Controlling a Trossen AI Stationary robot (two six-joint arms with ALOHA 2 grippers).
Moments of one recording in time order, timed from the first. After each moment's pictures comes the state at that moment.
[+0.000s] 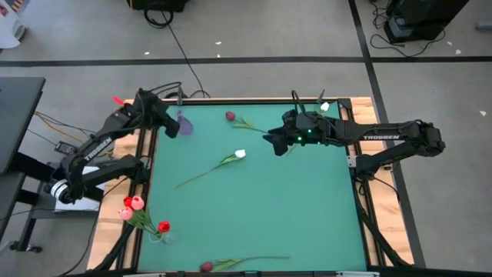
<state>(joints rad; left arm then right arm) 1.01 0.84 0.70 -0.73 0.08 0.00 -0.16 1.24 0.94 -0.17 0.11 0.67</state>
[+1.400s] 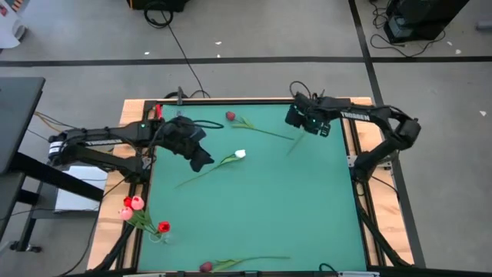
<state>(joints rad) 0.16 1.07 0.95 -0.62 0.21 -0.65 -0.67 1.53 0.94 -0.73 0.09 1.28</state>
